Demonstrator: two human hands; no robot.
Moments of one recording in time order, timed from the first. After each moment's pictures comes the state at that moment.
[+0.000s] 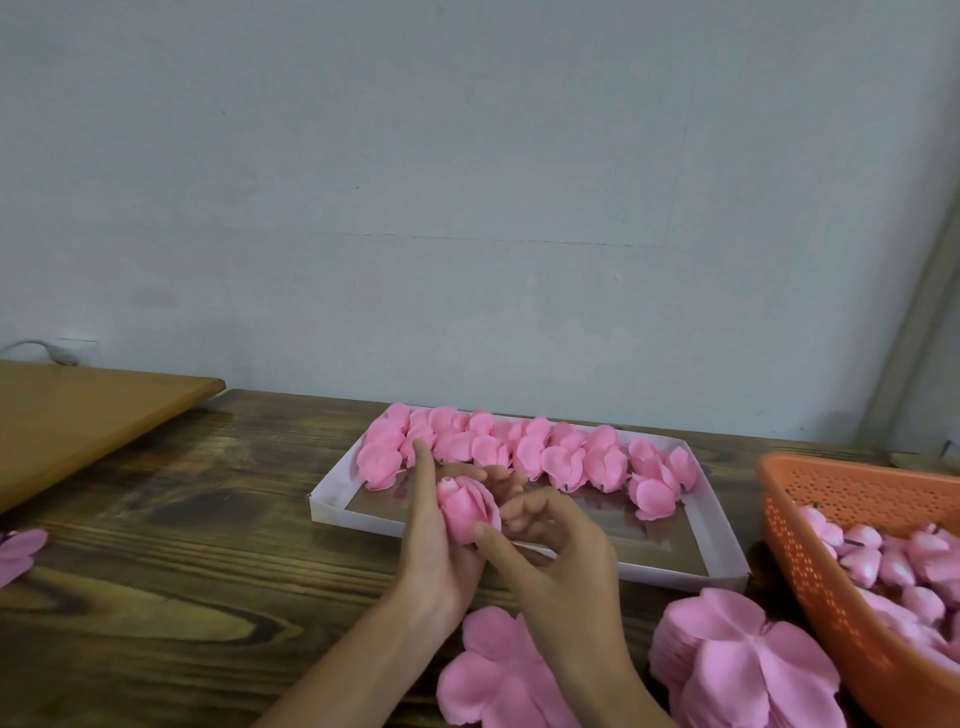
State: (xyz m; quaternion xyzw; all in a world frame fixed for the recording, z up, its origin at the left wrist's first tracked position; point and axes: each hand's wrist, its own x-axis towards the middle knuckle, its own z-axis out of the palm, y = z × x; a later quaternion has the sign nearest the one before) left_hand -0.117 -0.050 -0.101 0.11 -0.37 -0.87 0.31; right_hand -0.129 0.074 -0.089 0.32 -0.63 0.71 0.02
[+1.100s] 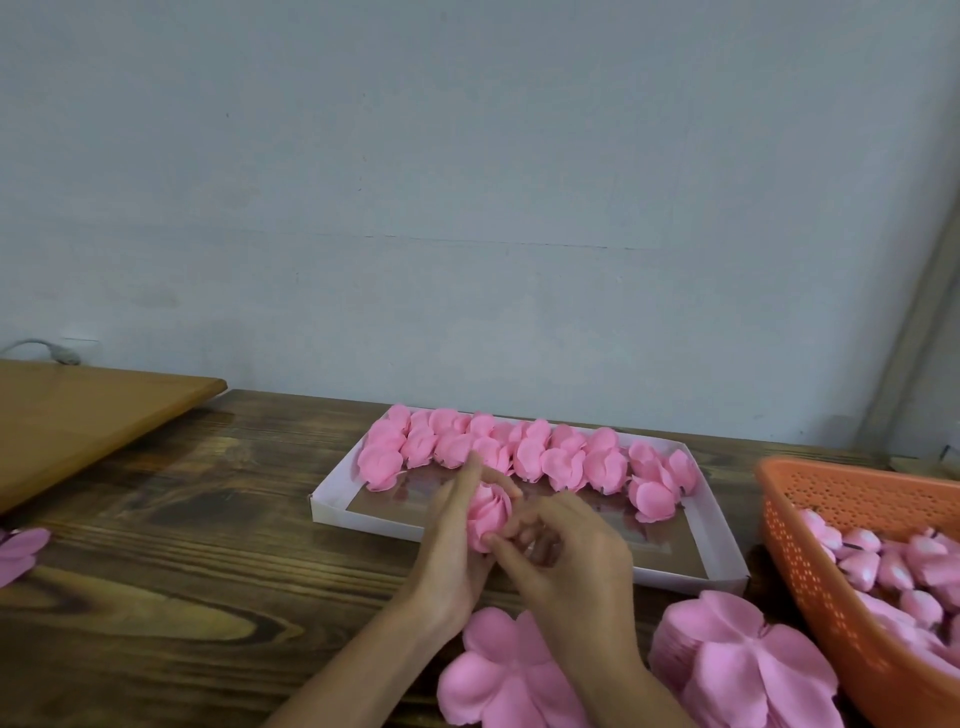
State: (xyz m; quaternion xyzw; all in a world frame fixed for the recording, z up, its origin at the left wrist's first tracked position) left_hand -0.115 -0.044 -0.102 0.04 -0.51 -0.82 0.26; right_hand -0.155 0.076 -0.105 0.40 -0.71 0.53 0.21
